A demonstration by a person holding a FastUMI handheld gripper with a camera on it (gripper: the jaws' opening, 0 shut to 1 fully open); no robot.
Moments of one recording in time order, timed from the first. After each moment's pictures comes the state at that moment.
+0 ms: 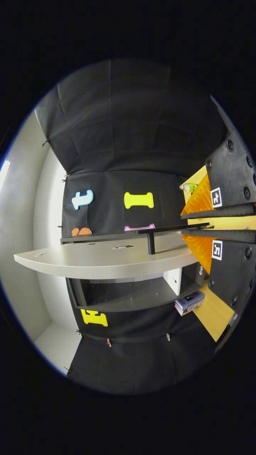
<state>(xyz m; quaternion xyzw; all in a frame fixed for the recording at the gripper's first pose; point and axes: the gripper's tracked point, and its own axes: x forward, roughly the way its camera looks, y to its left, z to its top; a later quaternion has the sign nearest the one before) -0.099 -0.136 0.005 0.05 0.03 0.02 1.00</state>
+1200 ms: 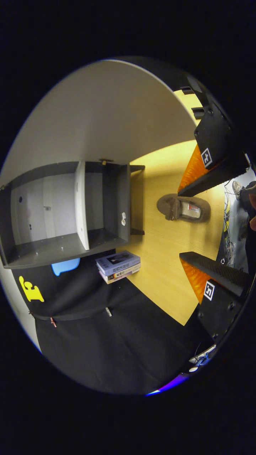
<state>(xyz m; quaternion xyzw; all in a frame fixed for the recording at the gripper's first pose) -0.128 0.103 -0.272 0.05 0.32 0.15 0.93</state>
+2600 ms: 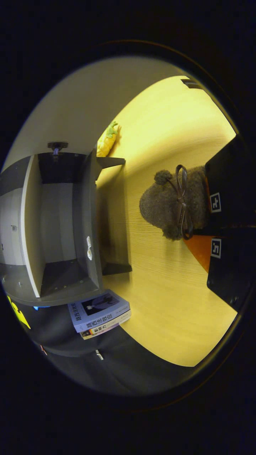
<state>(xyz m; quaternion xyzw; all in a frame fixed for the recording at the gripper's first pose) 0.000 0.106 -0.420 0.04 0.33 0.05 0.94</state>
